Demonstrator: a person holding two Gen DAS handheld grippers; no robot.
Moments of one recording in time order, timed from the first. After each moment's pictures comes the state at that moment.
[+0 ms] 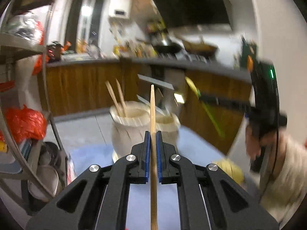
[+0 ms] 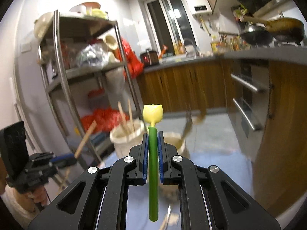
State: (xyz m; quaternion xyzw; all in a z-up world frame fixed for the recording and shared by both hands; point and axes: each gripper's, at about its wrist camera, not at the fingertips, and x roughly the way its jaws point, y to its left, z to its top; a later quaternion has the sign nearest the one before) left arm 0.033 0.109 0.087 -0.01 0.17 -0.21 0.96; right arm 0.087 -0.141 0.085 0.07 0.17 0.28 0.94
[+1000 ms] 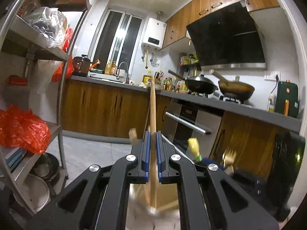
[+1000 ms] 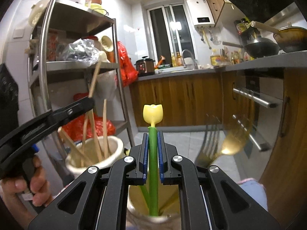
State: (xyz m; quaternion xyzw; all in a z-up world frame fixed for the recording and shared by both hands) left arm 0.139 0.101 0.075 -0.08 0.07 -0.11 0.99; right arm 0.159 -0.092 0.035 0.03 0.13 0.24 0.96
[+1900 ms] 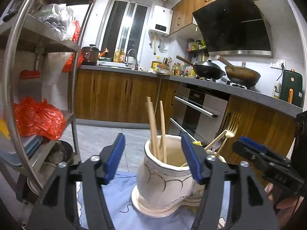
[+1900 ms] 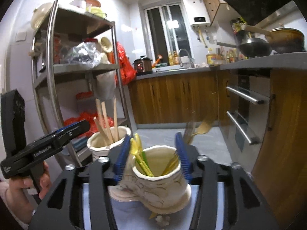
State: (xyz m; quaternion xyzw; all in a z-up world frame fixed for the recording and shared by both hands) left arm 0.104 0.114 0.071 -0.07 0.12 -0.07 0.99; right arm 0.103 -0.128 0.057 0.05 0.13 0.23 0.96
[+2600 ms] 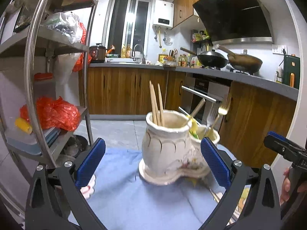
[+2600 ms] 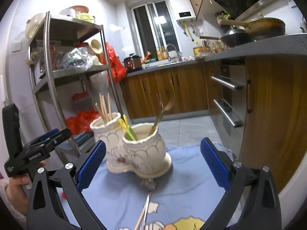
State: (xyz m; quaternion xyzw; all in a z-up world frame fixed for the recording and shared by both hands) left arm 0.041 0.096 0.064 -0.03 0.16 -0.04 0.99; right arm 0.043 -0.177 0.048 0.06 0.17 0.21 0.96
